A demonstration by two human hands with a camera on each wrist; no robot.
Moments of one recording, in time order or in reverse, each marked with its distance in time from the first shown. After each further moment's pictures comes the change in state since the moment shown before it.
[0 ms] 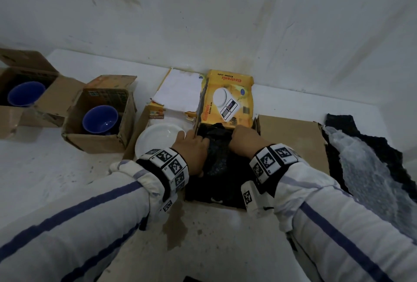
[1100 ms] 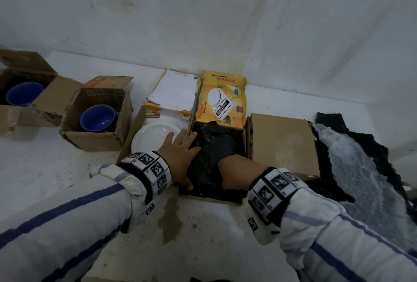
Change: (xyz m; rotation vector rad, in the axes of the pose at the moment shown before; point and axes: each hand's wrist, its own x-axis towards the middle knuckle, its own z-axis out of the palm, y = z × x) left_hand -0.028 -0.013 0.007 0.024 -0.147 0.095; right_hand -0.059 0.010 0.034 -0.410 -0.227 -0.271
